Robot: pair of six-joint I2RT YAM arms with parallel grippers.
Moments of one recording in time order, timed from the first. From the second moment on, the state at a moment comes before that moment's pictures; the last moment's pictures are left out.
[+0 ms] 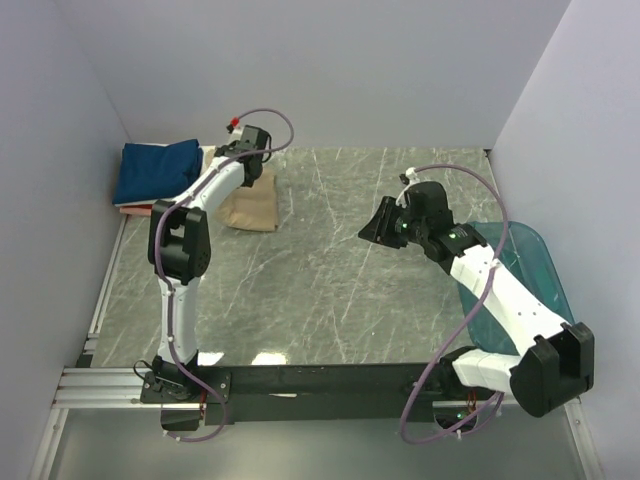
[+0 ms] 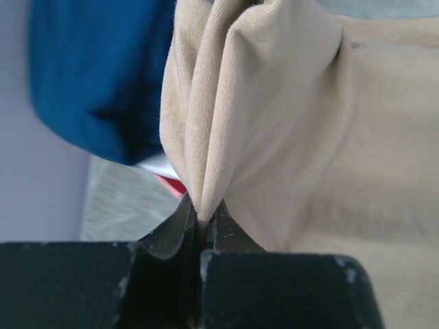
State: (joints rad) left arm -0.31 2.18 1.90 -0.72 -0.80 -0.19; right arm 0.40 1.21 0.99 -0.42 -0.27 0.63
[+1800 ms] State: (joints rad) left arm -0.11 2.12 2.25 -0.52 -0.78 0.39; right arm 0.45 1.21 1.06 -0.53 -0.22 0.62
